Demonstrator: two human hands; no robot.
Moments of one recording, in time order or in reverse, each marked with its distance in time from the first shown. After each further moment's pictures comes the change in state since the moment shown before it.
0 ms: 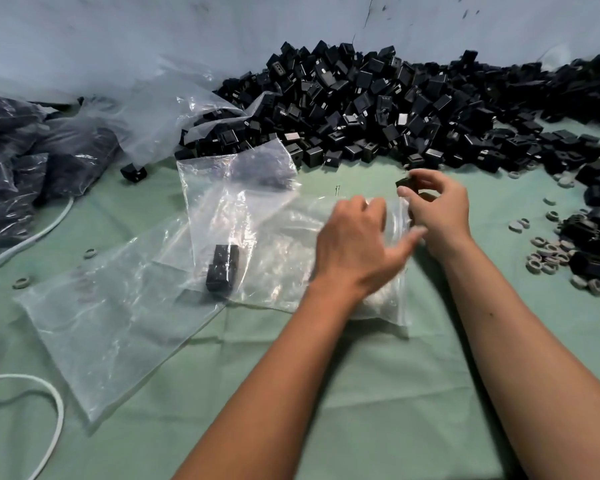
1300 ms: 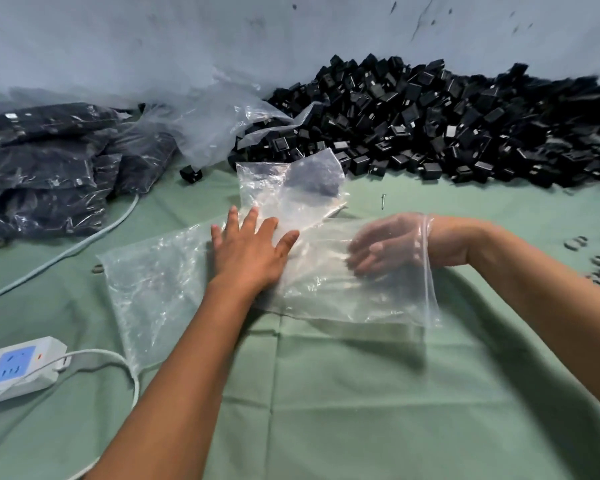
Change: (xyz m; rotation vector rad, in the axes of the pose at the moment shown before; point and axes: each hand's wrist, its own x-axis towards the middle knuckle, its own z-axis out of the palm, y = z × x) left_hand -0.037 -0.174 -0.099 0.432 -0.375 -0.423; right_hand -0.017 -0.042 0.039 0.118 -1.460 0.221
